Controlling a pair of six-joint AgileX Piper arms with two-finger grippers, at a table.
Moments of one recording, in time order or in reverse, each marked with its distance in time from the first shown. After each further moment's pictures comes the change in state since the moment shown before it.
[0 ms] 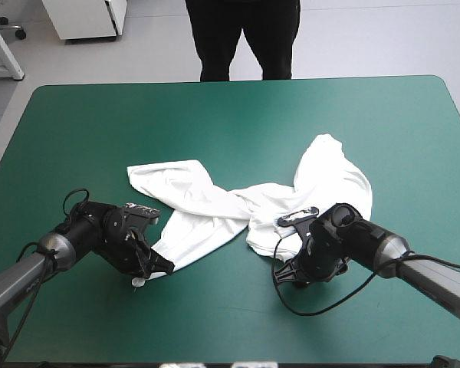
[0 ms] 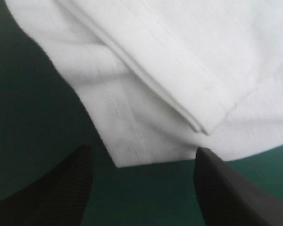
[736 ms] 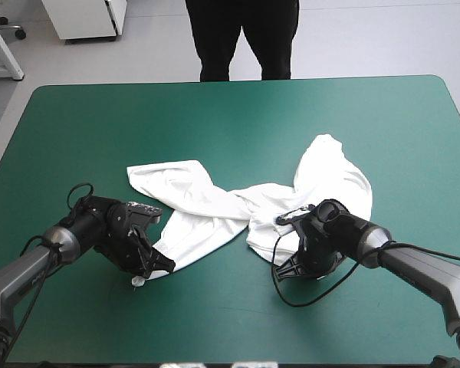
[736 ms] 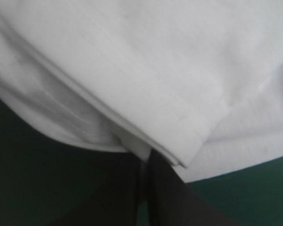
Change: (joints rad) left arm 0.000 0.008 -0.062 0.010 0.056 -0.003; right arm -0.002 0.088 -0.029 -0.071 0.025 0.023
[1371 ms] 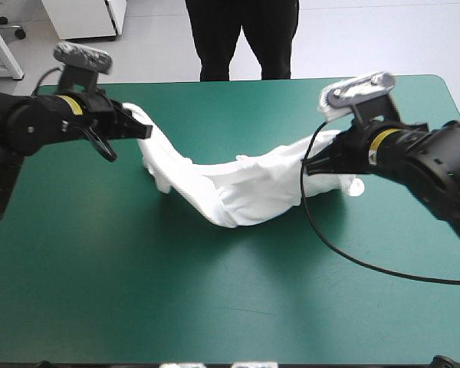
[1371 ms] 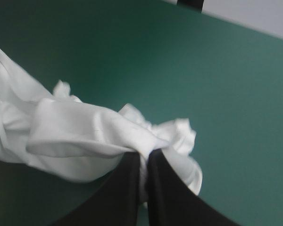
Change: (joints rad) left arm -0.004 -0.070 -1.009 0.163 0.218 -0.026; right arm 0.001 -0.280 -0.780 -0.298 0.284 -0.025
